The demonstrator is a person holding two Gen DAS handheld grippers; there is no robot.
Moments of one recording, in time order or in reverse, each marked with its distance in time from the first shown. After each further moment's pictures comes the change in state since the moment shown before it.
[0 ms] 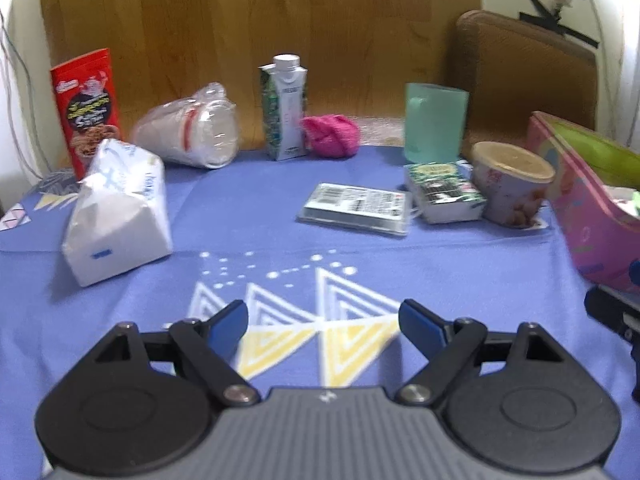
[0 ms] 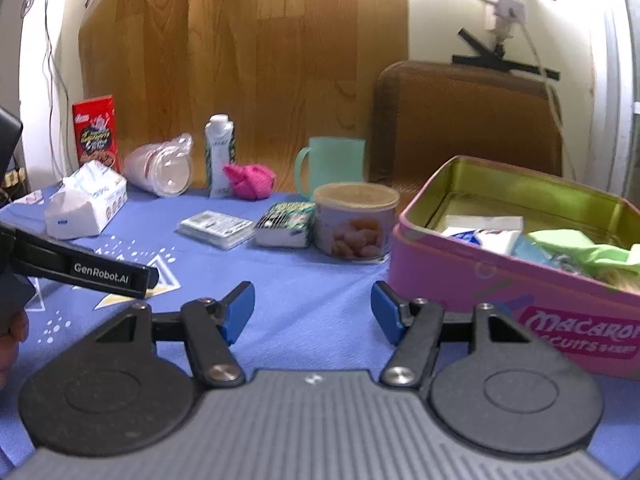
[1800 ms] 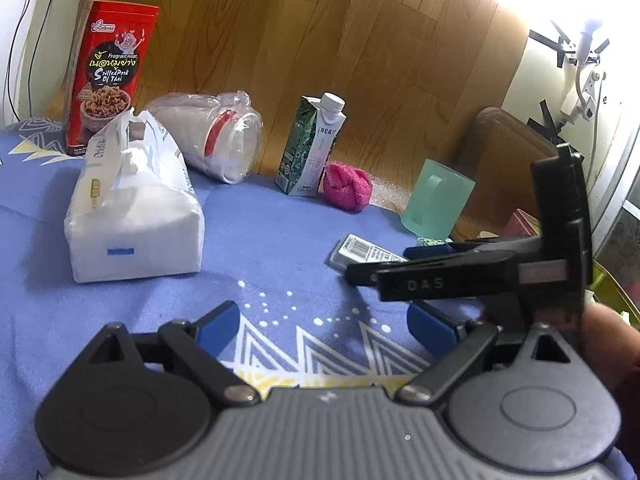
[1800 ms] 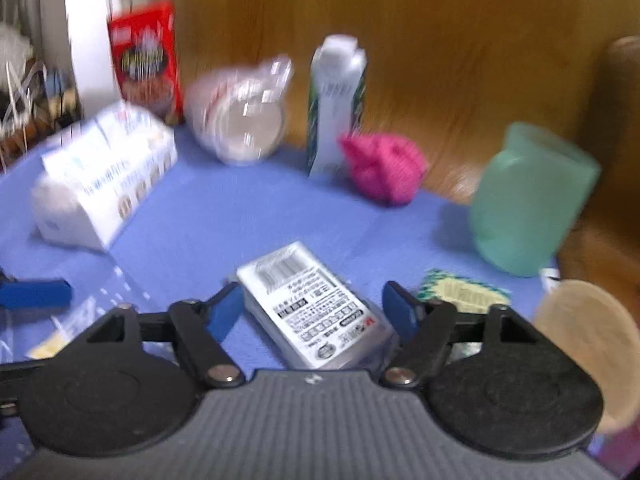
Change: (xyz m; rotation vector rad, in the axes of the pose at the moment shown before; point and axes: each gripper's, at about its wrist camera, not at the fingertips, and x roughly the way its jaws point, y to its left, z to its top) left arm 0.003 0.094 0.004 -0.242 -0.118 -0.236; right arm 0.195 0.072 0.075 -0.224 0.318 0.355
